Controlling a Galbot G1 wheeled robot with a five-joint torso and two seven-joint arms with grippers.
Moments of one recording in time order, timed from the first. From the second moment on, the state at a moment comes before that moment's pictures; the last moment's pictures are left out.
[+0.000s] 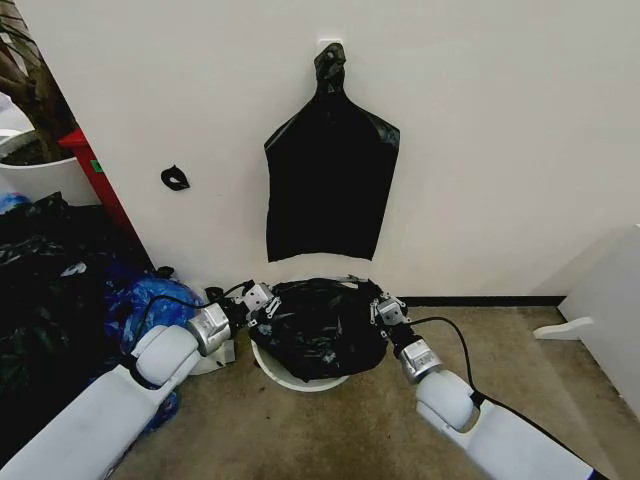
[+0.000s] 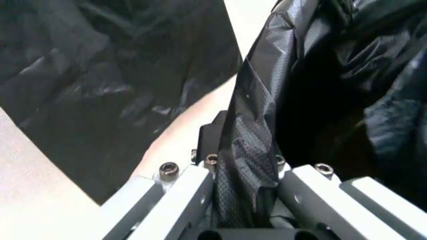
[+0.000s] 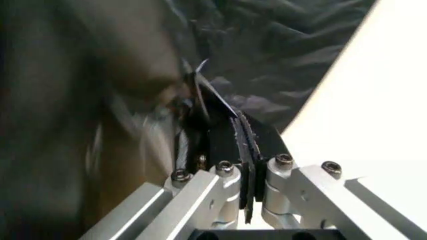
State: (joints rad) left arm 0.95 -0.82 -0.12 -1.80 -0.33 0.01 0.38; right arm -0.97 0.91 -0.19 1.65 0.14 0.20 0.31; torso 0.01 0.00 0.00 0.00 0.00
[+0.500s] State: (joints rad) left arm 0.89 -0.84 -0.13 -1.75 -0.52 0.08 0.39; right arm -0.97 0.94 -0.17 1.45 -0.11 0.45 0.32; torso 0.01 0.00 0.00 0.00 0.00
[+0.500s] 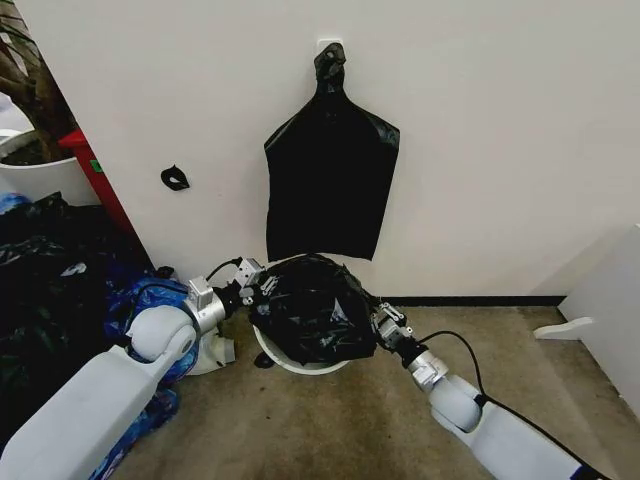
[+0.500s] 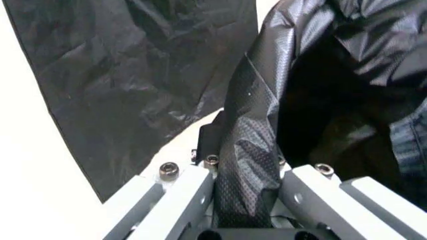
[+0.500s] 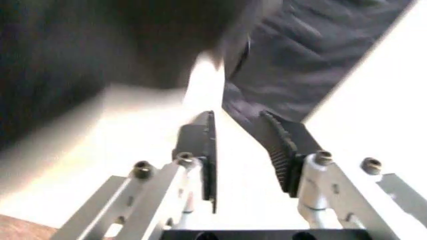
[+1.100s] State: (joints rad) left arm 0.91 -0.88 -0.10 -1.78 -0.56 0.16 0.17; right arm -1.15 0.92 -0.14 2.08 0.55 0.06 0.72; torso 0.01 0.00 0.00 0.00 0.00
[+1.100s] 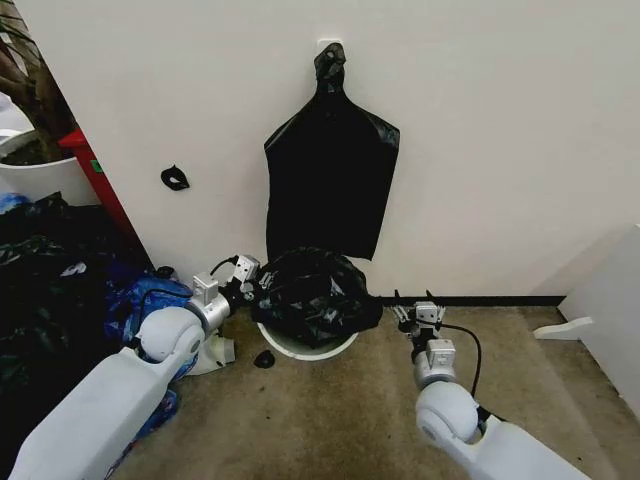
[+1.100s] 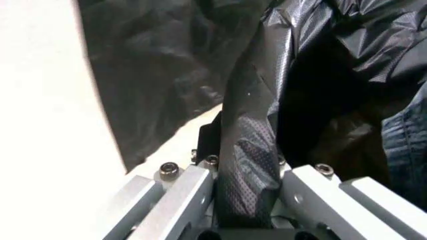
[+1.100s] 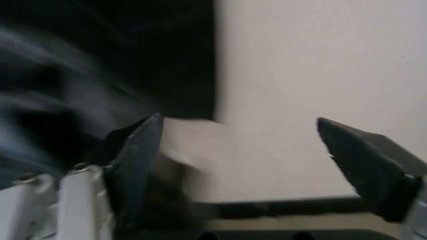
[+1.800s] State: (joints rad) left arm 1.00 -0.87 -0.09 -1.84 -0.31 -0.01 0.18; right arm -1.17 0.93 -0.22 2.19 0.63 -0.04 0.59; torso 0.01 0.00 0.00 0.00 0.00
